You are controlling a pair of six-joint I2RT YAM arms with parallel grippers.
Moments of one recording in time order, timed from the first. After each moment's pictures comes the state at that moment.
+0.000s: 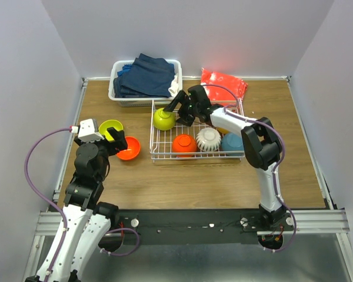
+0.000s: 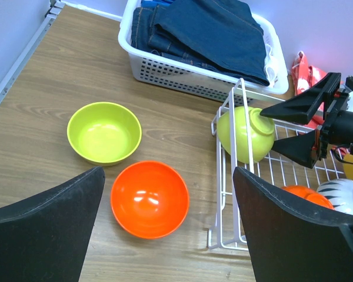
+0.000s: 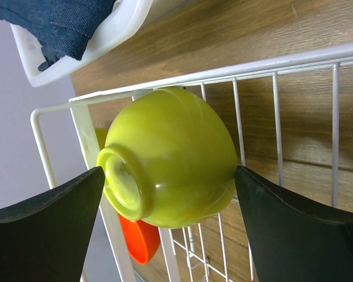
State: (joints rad) left arm -0.25 0.49 0.64 -0.30 -0.28 -0.34; right arm 0.57 2.16 1.61 -0.07 -0.20 1.07
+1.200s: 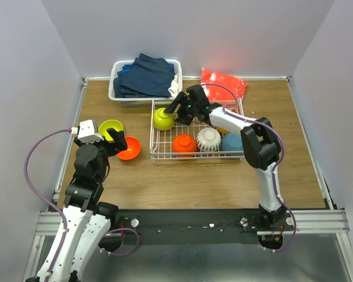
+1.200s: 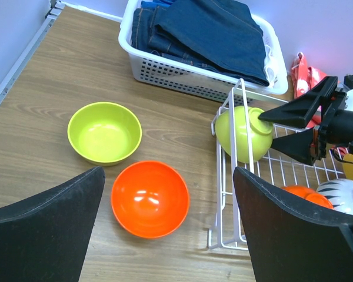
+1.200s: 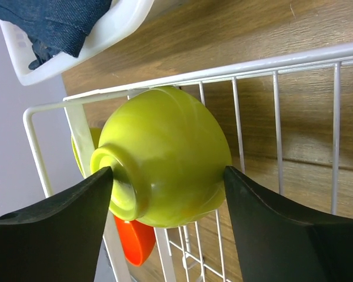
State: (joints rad) left arm -0.25 0.47 0.63 -0.30 -0.28 -0.34; right arm 0.59 2.17 1.65 -0.12 -0.17 1.05
